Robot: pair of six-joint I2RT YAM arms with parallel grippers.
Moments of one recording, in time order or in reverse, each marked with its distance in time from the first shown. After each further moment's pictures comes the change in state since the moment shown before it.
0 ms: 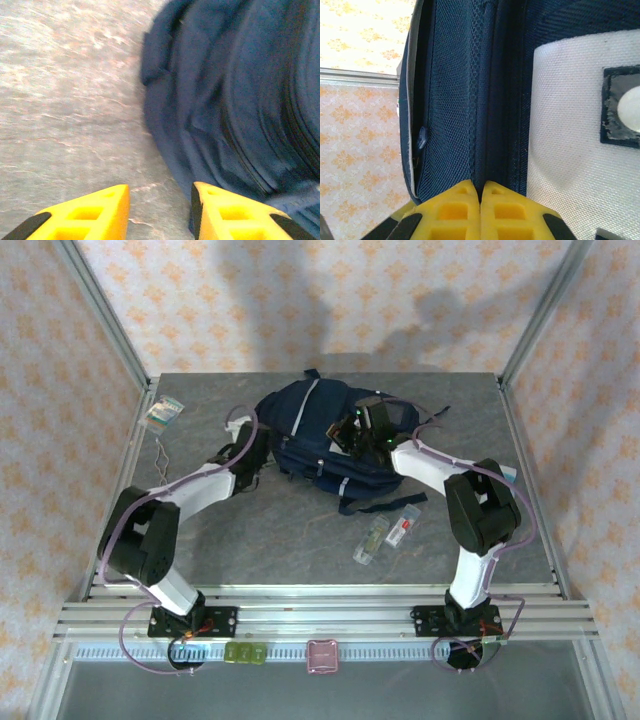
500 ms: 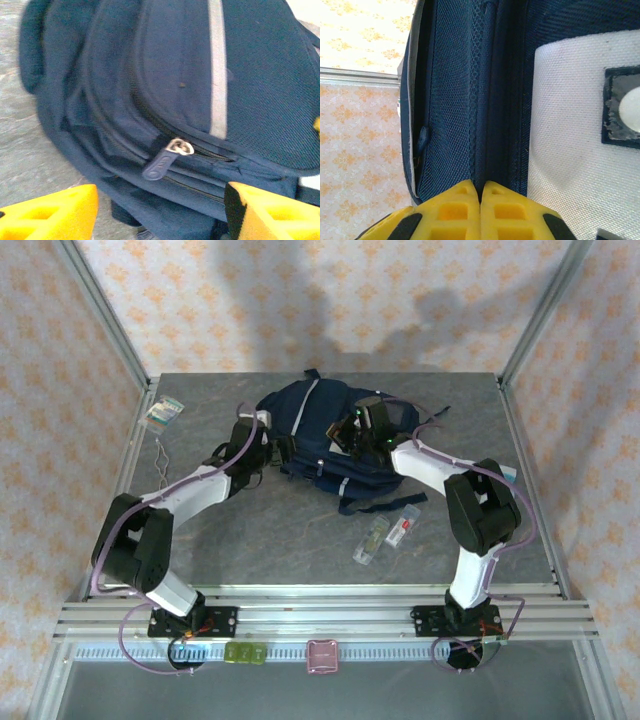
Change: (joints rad) left arm 0.001 -0.014 -0.005 0.127 0.352 0.182; right arm 0.000 0.000 0.000 0.001 -0.004 0.000
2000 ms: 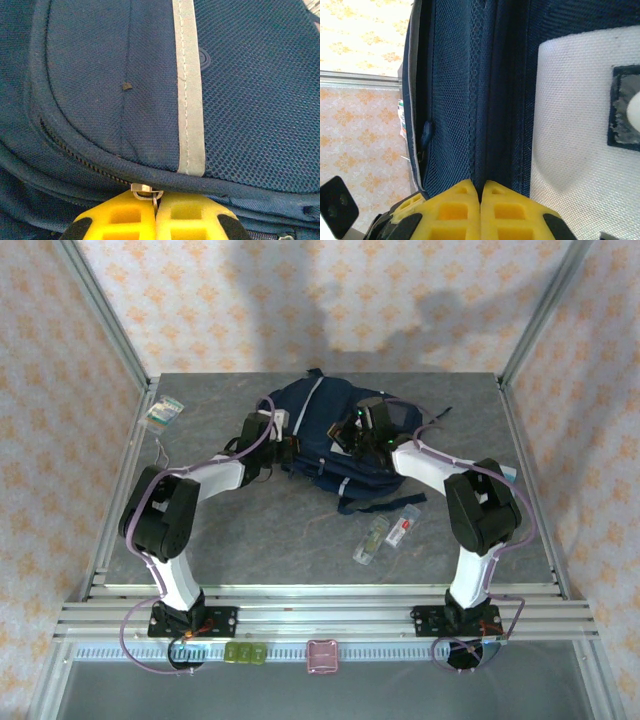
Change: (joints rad) left arm 0.012 0.220 0.088 0.135 0.173 0.088; right arm -0.006 0.000 -0.011 0.017 -0.003 0.007
